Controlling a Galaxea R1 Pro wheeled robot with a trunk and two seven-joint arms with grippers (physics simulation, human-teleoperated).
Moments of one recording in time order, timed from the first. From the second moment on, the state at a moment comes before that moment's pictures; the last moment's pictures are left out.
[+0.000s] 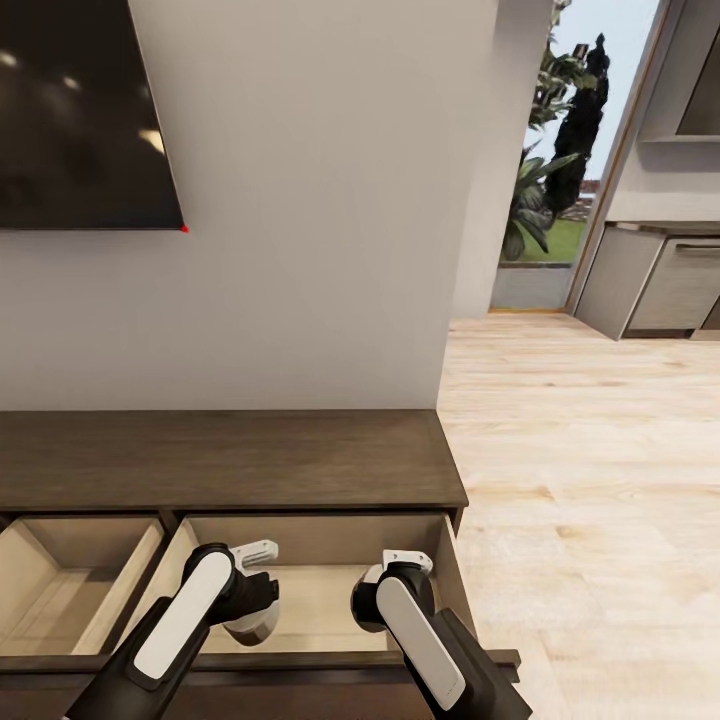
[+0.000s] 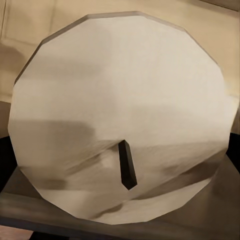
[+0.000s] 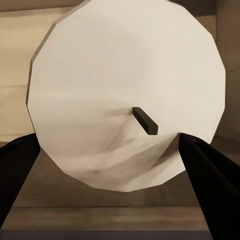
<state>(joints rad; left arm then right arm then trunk) -0.39 0.10 -0.33 -1.37 1.23 0.94 1.10 -0.41 0.17 0.55 -1.24 -0.95 0.84 -1.00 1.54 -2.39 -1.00</state>
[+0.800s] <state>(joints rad) -0.39 0.10 -0.34 -1.36 1.23 0.92 1.09 -0.41 0.17 0.55 -1.23 -0.95 0.84 -0.99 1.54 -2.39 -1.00</state>
